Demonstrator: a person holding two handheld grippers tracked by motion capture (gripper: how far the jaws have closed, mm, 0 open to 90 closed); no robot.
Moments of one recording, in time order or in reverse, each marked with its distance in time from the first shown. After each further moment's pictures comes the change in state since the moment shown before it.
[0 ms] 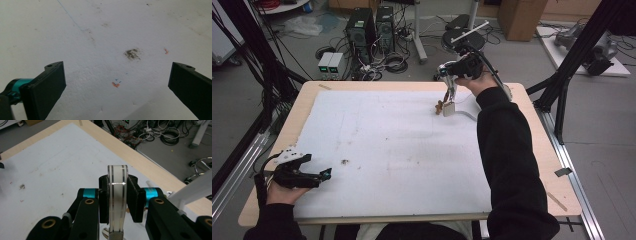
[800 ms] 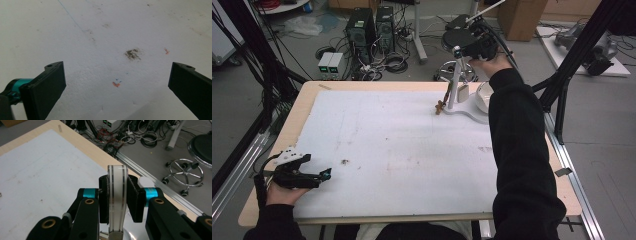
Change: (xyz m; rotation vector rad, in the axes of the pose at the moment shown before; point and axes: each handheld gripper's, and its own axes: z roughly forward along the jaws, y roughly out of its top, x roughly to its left) left arm -0.001 0.000 -0.001 -0.003 0.009 0.005; right arm -0.035 0.027 -0.032 -0.003 -0.117 -0.006
